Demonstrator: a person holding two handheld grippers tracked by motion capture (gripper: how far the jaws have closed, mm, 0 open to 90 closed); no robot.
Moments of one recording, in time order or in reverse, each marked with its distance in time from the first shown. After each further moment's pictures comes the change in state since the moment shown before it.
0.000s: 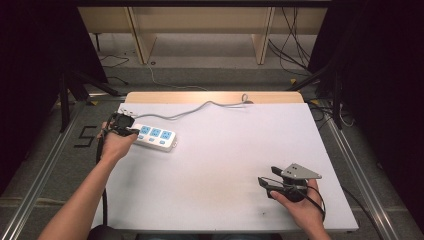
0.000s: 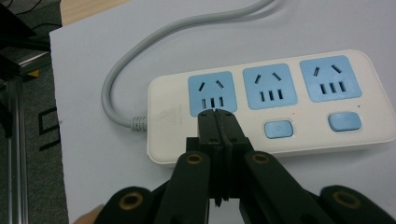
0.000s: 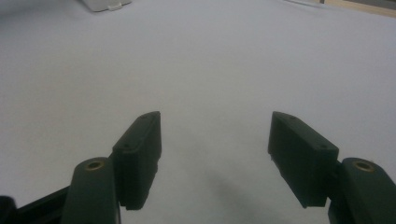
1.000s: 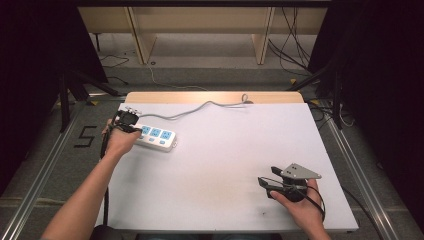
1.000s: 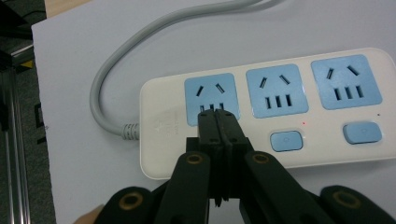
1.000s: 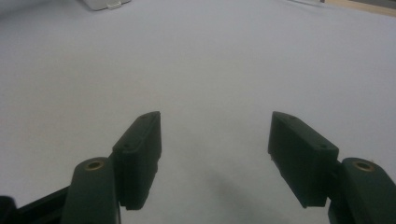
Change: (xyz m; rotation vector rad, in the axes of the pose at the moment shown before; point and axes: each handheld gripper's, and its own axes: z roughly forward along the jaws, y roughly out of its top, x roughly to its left) left arm 0.000 0.009 0.019 0.065 -0.008 0.008; right arm 0.000 0.000 0.001 0.001 -0.001 0.000
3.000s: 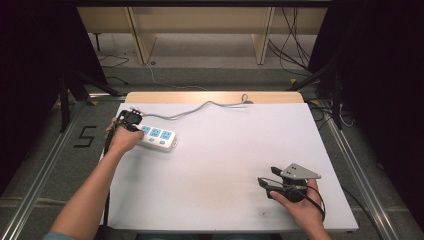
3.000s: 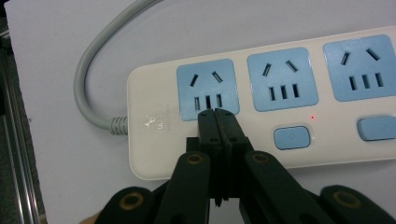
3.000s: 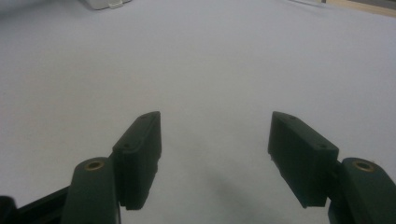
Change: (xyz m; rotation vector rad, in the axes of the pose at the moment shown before) left arm -0.003 0.007 0.013 0.104 -0.001 0.020; right arm 0.001 0.000 0.000 0.003 0.001 -0.008
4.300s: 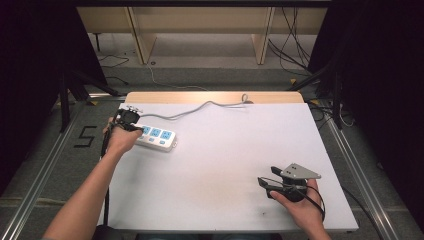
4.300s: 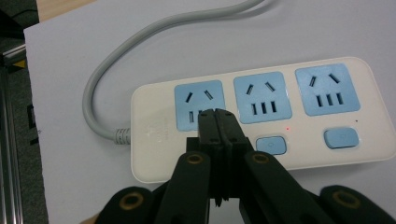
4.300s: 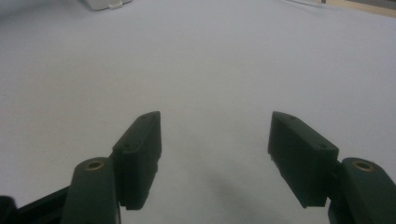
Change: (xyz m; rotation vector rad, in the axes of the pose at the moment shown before) left arm -0.002 -0.003 -0.017 -0.103 -0.020 -0.021; right arm -0.001 0.000 0.000 0.000 0.001 0.001
